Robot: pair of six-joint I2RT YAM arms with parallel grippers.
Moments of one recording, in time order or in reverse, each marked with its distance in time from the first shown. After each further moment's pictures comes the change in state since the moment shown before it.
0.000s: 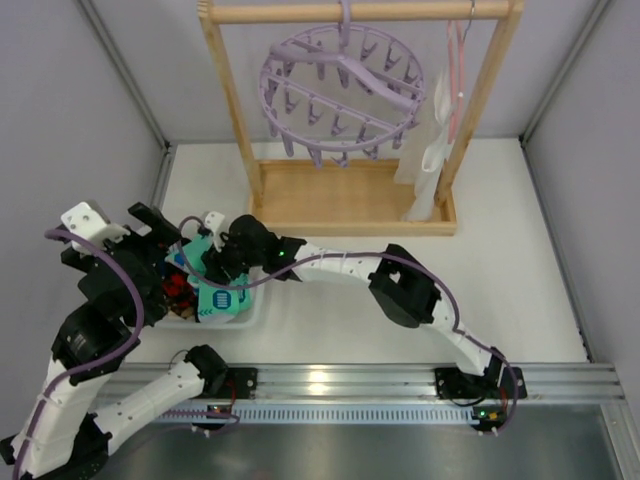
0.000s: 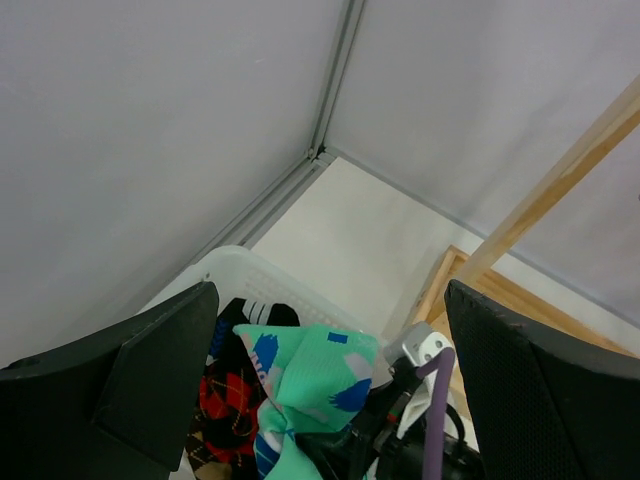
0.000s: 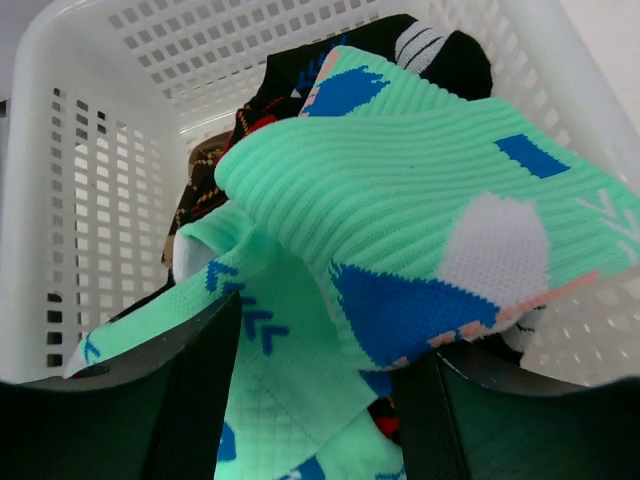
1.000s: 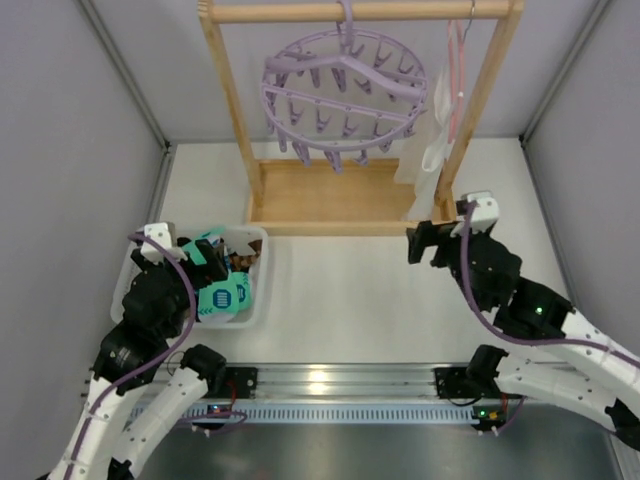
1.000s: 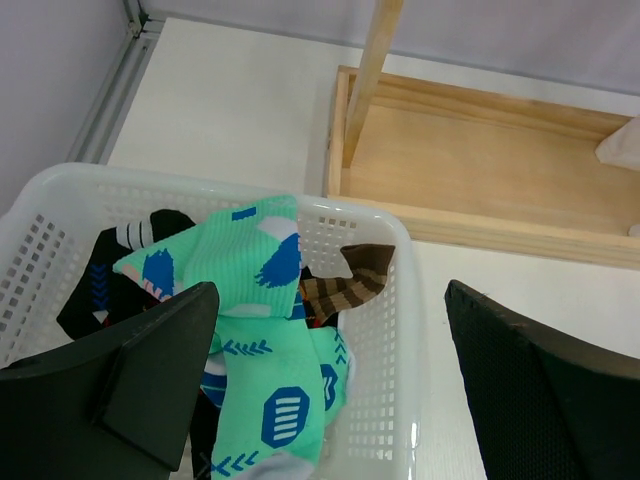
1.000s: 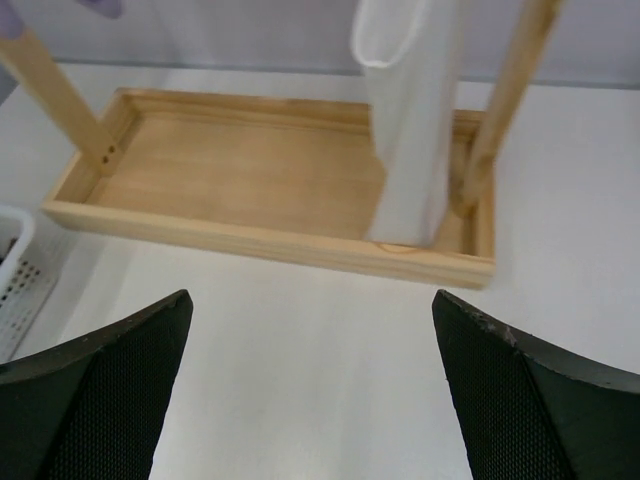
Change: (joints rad) left arm 0.256 -0.204 -0.407 0.060 0.751 0.079; right arm -0.176 -1.670 -1.086 -0.414 0.945 0.113
